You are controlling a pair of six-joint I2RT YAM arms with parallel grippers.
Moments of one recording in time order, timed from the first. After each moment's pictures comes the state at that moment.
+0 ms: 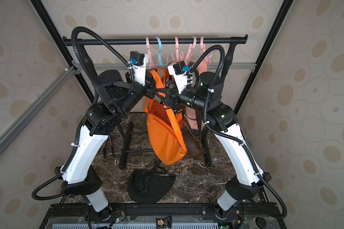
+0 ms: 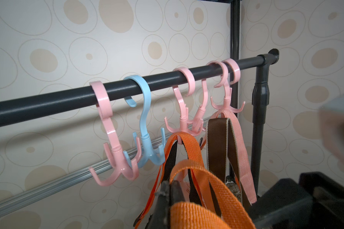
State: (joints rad) left arm -0.82 1.77 2.53 -0.59 -0.30 0.20; right arm 0.59 1.60 2.21 -0.56 -0.52 0.05
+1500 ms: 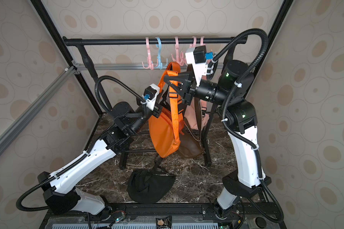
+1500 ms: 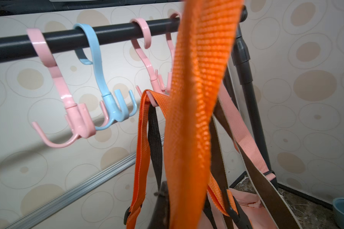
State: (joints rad) left arm -0.81 1.46 1.64 0.11 -0.27 0.45; right arm 0.47 1.67 2.56 -0.63 -0.79 0.11
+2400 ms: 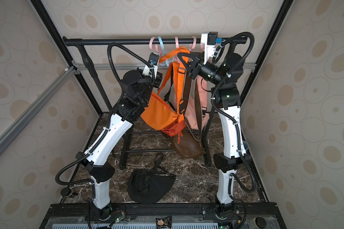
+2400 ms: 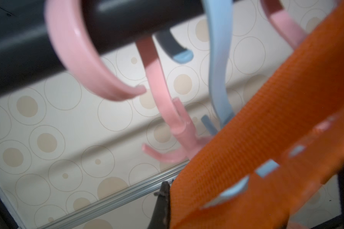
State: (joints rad) left arm -0.67 1.97 2.46 -0.18 -0.49 0.53; right arm 0.23 2.04 2.80 -0.23 -0.84 0.46
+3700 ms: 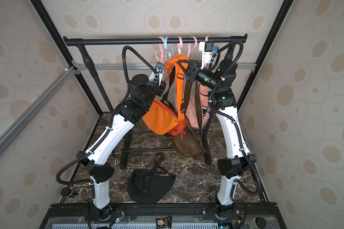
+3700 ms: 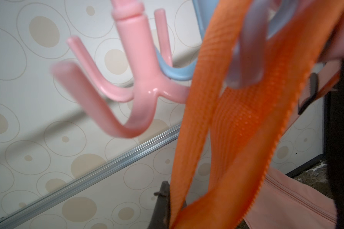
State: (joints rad) left arm -0.67 1.94 2.37 -0.33 -0.44 0.44; right arm 0.23 1.86 2.36 -0.08 -0.78 0.54
